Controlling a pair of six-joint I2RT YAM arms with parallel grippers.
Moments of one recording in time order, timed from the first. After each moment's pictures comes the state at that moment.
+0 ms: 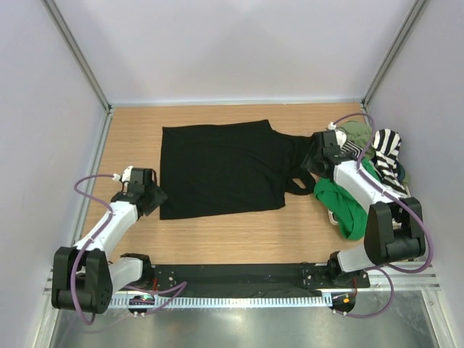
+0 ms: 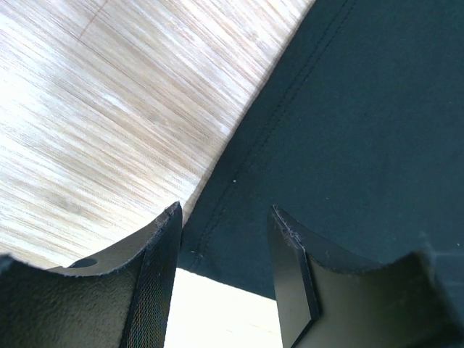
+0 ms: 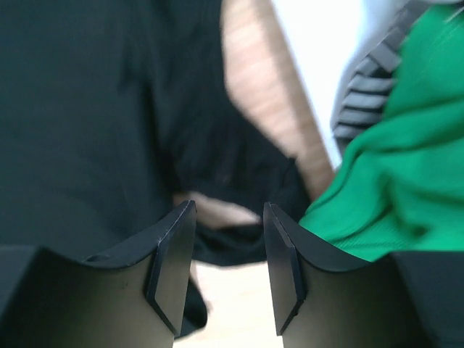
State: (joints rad) left arm -0.10 1.12 0.56 -0.42 -0.19 -0.82; right arm 0.16 1.45 0.96 -0.39 0.22 0.58
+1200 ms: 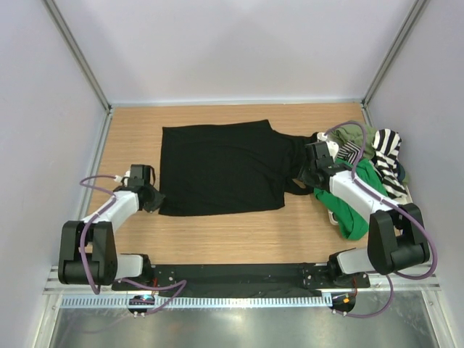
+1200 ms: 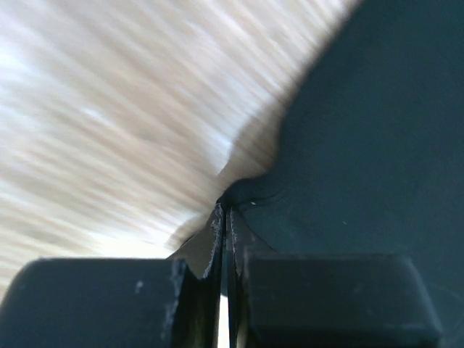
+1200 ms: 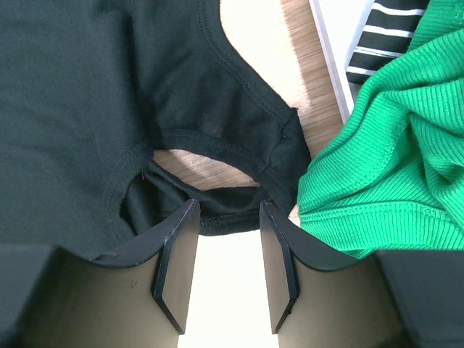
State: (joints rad) left arm -0.06 1.32 0.59 -0.36 -0.10 -0.82; right arm 0.25 1.39 0.83 -0.38 0.25 0.58
